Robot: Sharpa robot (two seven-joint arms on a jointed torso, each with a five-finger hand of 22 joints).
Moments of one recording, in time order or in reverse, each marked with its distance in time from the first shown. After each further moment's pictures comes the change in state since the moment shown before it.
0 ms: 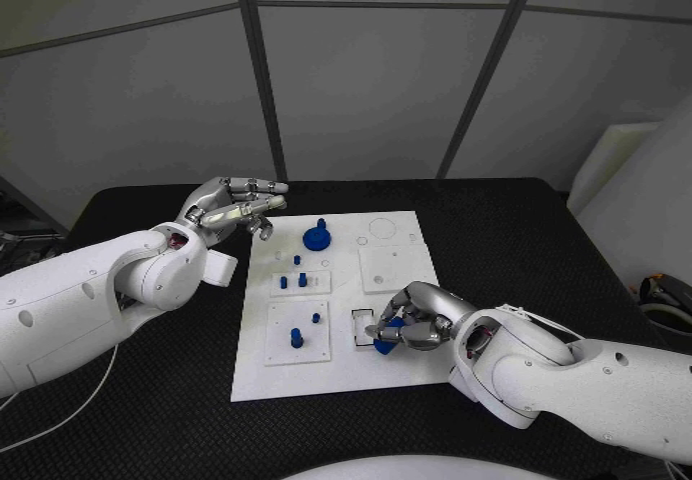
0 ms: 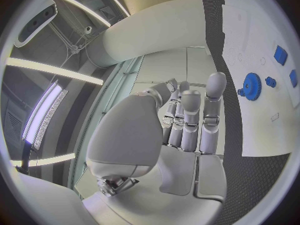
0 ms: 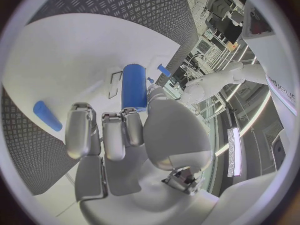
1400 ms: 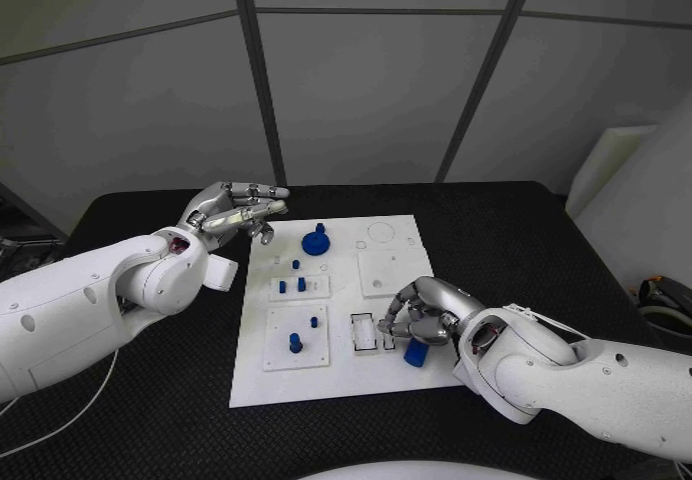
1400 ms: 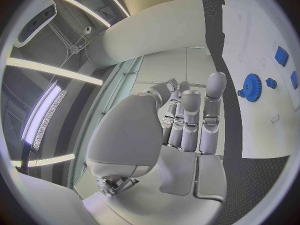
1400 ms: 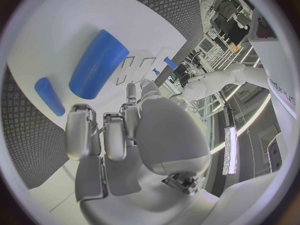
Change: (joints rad) left arm -0.001 0.004 0.000 -0.004 0.000 0.000 -0.002; left_hand 0.000 0.000 0.000 0.000 0.000 -0.007 0.007 0.000 -0.002 -0.003 0.004 0.008 0.004 0.000 0.000 0.000 -0.002 0.000 0.000 0.000 -0.004 -0.001; right arm 0.001 -0.016 0.000 -0.041 -0.040 -0.053 0.052; right_hand 0.203 0.037 0.019 -0.025 -0.053 0.023 -0.026 0.046 0.081 -0.029 -0.042 -0.139 0.233 0.000 -0.036 0.000 0.000 -0.016 0.010 -0.026 0.006 0.000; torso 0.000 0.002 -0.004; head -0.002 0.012
